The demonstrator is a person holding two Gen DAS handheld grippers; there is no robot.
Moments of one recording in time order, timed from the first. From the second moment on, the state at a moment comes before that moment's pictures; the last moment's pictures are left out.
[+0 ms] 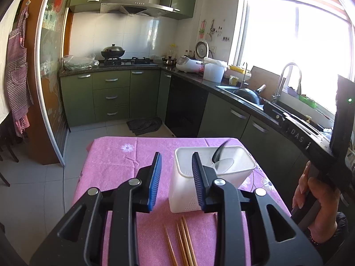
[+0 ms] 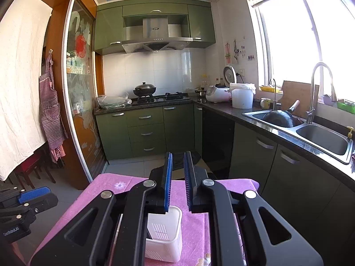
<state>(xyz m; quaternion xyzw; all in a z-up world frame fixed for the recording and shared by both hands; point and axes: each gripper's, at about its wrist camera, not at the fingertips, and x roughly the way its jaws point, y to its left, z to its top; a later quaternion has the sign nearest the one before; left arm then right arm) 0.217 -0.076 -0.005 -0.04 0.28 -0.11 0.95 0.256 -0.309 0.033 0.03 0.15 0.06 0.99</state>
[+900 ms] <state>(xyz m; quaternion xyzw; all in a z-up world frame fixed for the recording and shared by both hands) 0.235 -0.099 -0.161 0.00 0.61 -0.05 0.79 0.195 -0.350 -0.089 -0.01 0.41 0.09 0.91</state>
